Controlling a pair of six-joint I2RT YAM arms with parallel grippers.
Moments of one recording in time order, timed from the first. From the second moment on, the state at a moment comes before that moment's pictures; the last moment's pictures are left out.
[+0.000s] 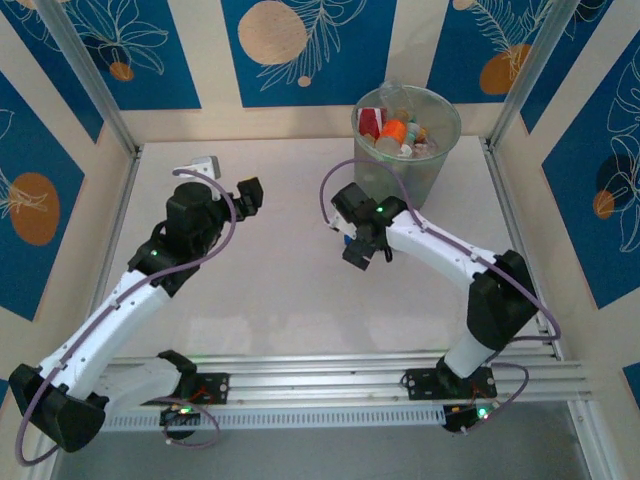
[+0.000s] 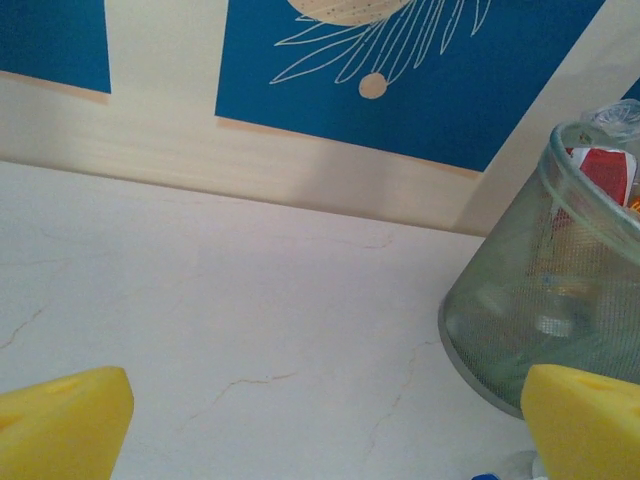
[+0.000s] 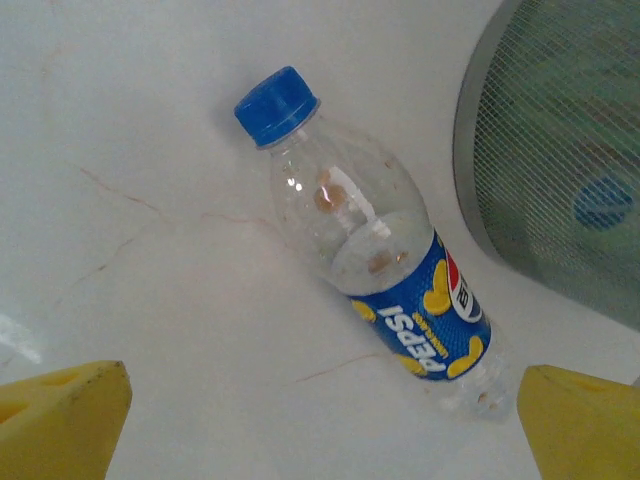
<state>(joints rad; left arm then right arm) -0.52 1.04 1.04 -0.30 -0.32 -0.42 0.66 1.63 1.30 -0.93 0.37 -0.43</state>
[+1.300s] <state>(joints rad) -0.47 1.04 1.02 -0.31 -0.31 -0.44 0.54 2.03 1.45 -0.83 0.36 -0.64</state>
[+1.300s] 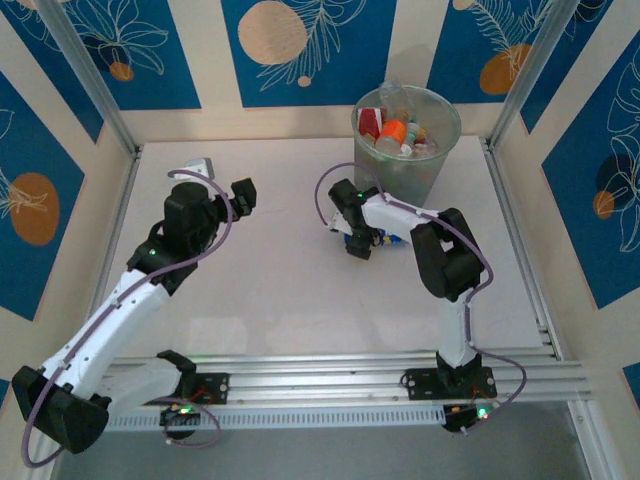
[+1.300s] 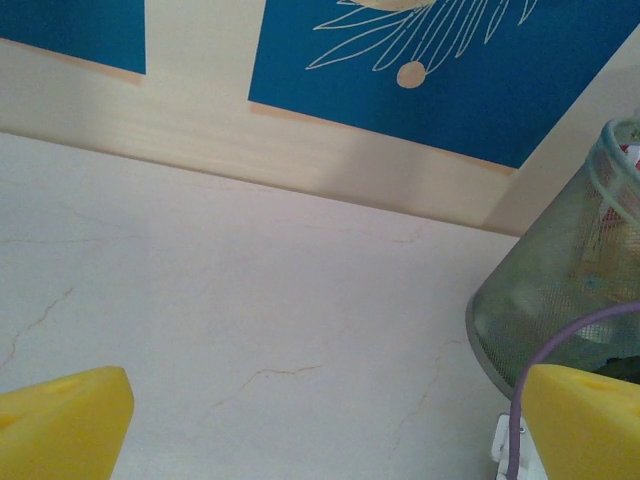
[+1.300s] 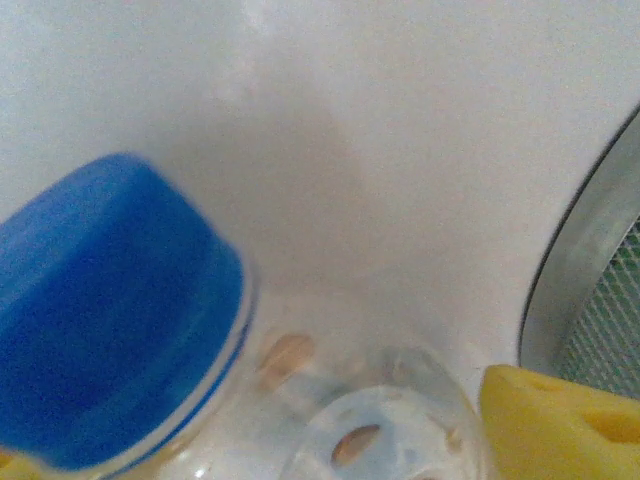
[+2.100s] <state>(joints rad) -0.46 0.98 1.00 -0.31 -0.31 -0.44 0.72 1.69 1.65 -0.90 0.26 -0.49</state>
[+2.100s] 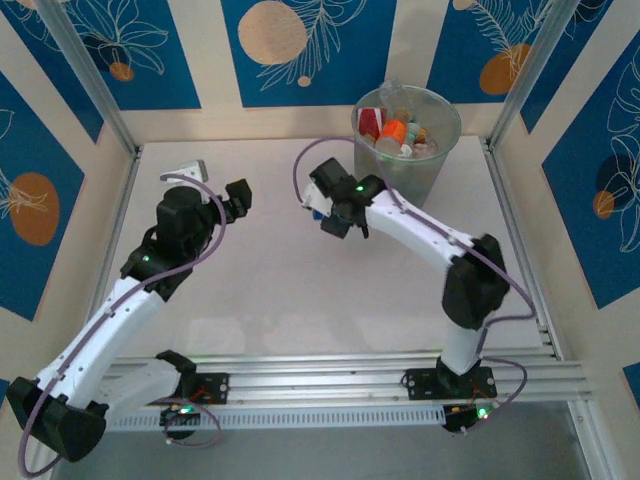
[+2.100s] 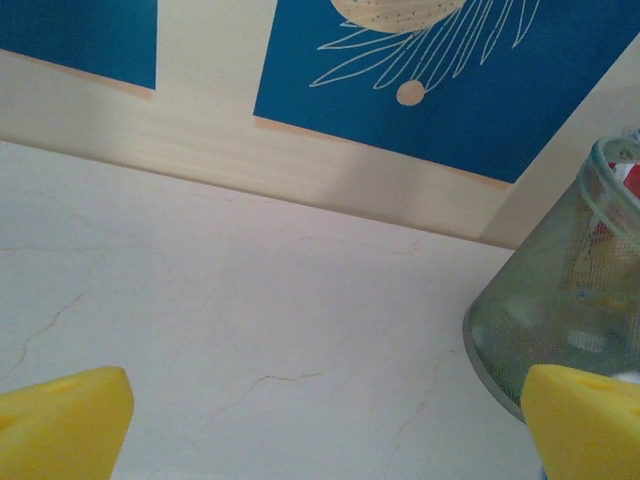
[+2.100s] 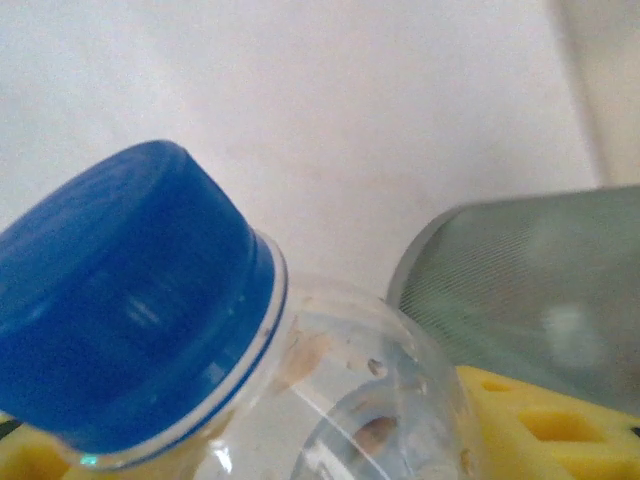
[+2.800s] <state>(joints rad) -0.46 0.98 1.00 -0.31 -0.31 -0.44 0.64 1.39 1.80 -0.58 0.26 -0.32</state>
